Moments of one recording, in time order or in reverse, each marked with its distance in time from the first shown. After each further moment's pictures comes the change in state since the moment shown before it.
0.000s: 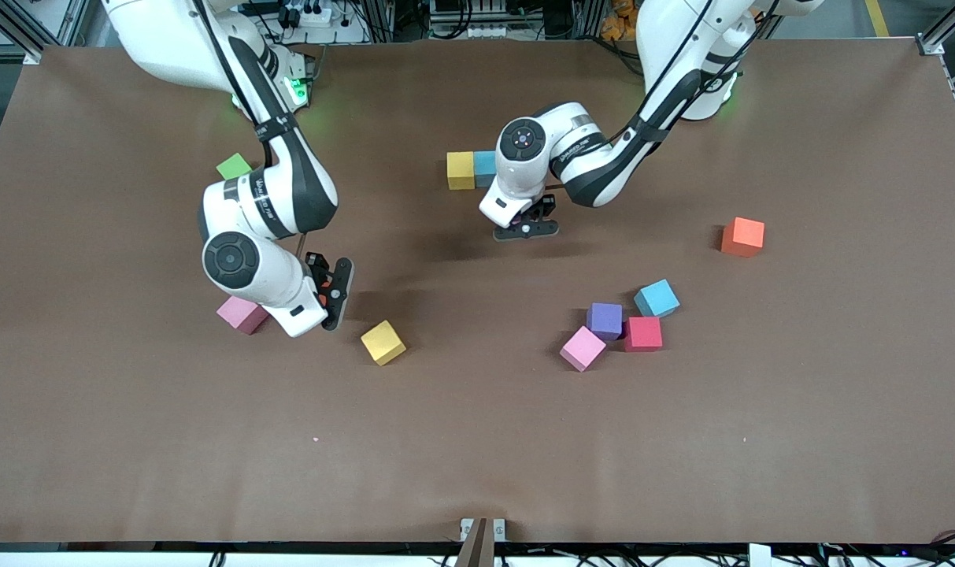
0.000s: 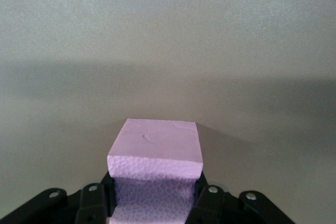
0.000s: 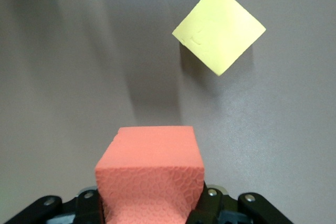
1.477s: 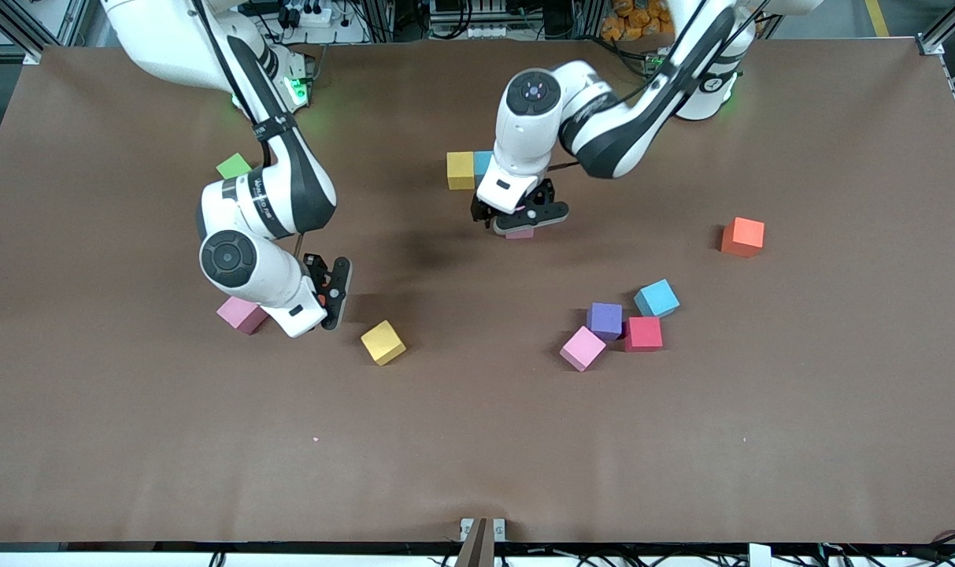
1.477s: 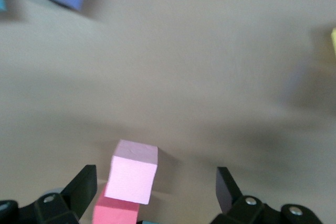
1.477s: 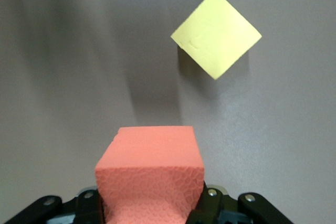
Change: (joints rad) left arm 0.040 -0.199 -0.004 0.157 -0.084 -0.176 -0.090; right arm 0.008 -0.003 -0.001 -0.001 0.000 0.017 -0.034
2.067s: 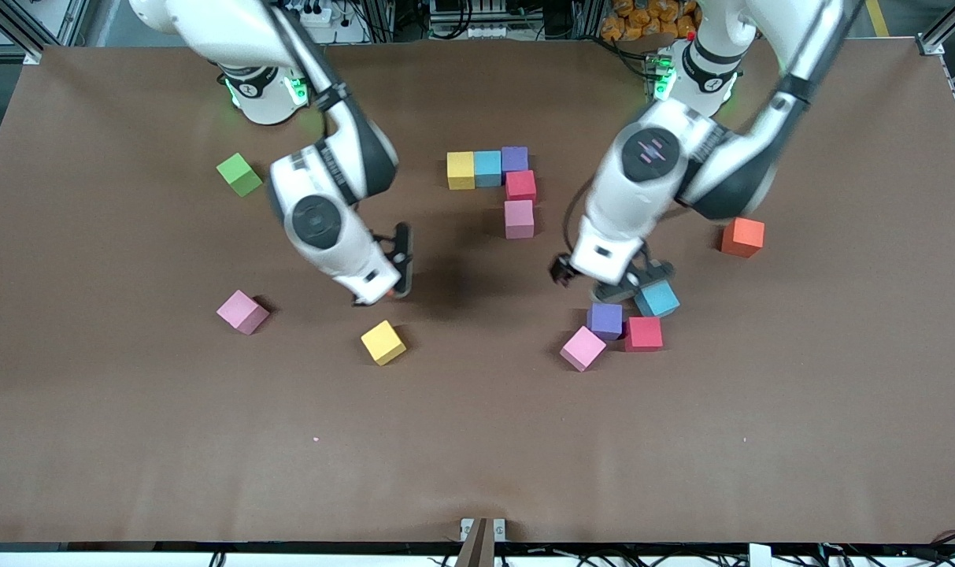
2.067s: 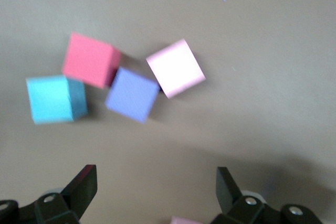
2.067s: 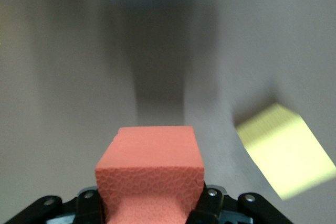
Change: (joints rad) left arm 0.295 0.050 0.009 0.117 0.000 -0.076 0.357; right arm 0.216 0.004 0.007 -0.011 0.000 0.020 0.034
